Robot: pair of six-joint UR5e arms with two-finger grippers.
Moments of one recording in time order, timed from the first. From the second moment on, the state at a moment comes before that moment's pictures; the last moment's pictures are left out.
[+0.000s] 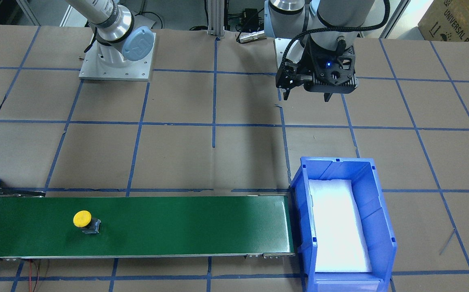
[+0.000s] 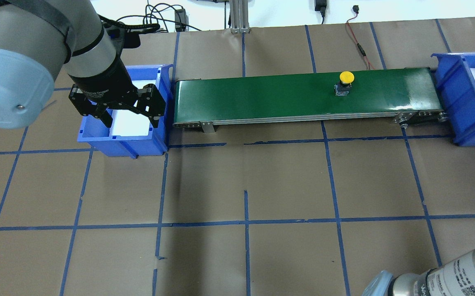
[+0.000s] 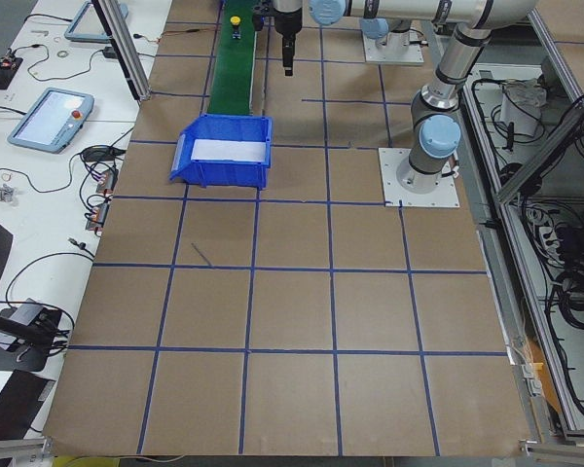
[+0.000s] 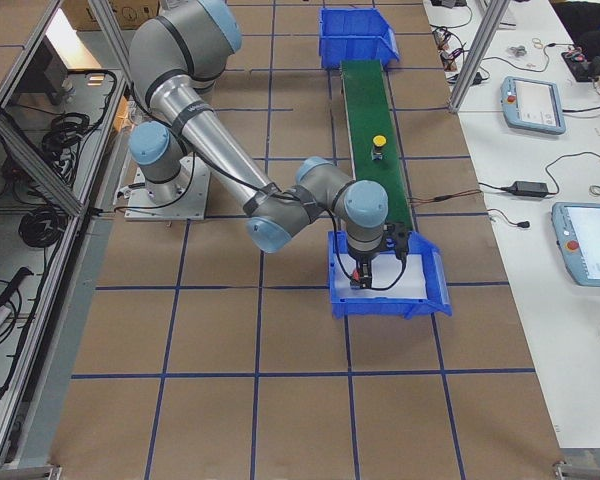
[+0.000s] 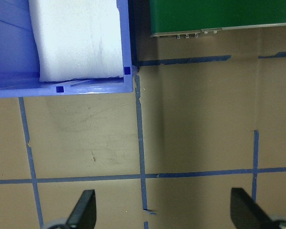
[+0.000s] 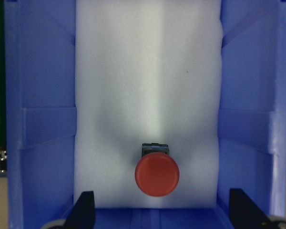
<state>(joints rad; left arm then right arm) -1.66 -1.54 -1.63 -1.59 1.59 -0.04 0.78 -1.16 1.50 -2.01 -1.47 -0.79</state>
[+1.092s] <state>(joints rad) -1.66 -1.54 -1.63 -1.59 1.59 -0.04 1.29 -1.28 1.53 -1.97 -1.53 -0.30</state>
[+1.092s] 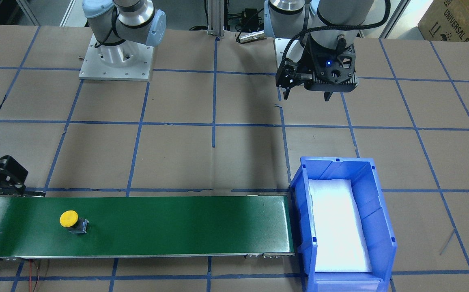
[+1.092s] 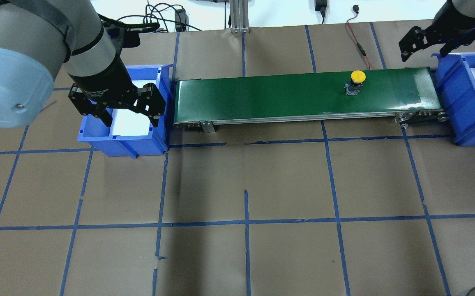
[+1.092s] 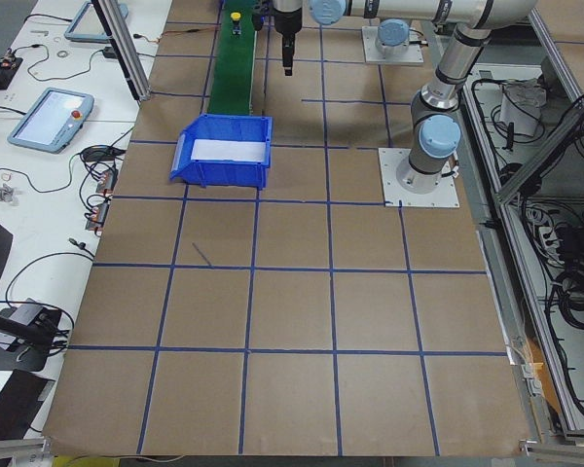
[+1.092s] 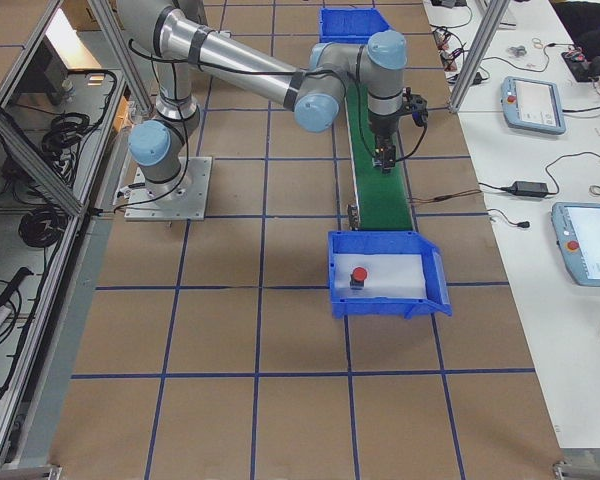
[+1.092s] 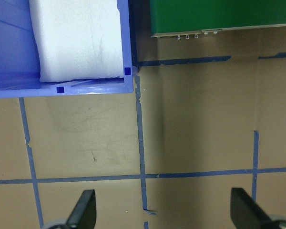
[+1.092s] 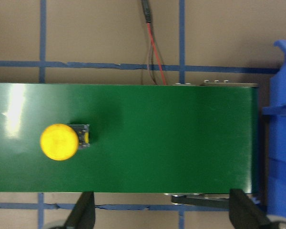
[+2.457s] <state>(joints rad) -1.66 -1.54 -1.63 -1.59 1.59 -0.04 1.33 -1.15 1.53 -2.04 -1.51 -0.37</state>
